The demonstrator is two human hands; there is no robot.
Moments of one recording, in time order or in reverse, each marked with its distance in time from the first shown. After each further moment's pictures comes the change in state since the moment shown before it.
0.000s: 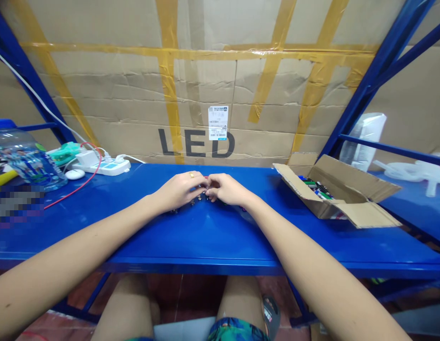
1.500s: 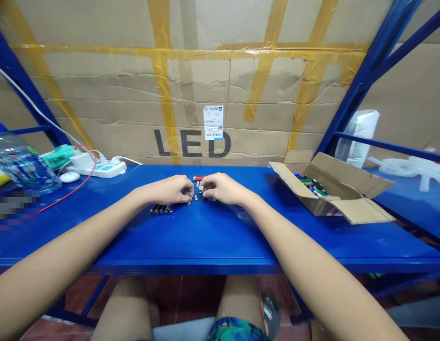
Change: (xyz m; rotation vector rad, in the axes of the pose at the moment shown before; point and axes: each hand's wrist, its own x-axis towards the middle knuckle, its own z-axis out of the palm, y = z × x) left_hand 0.008 -0.010 -0.026 -0.086 -0.534 -0.331; right_hand -0.001 0.003 -0.007 -0.121 -0.061 -0.052
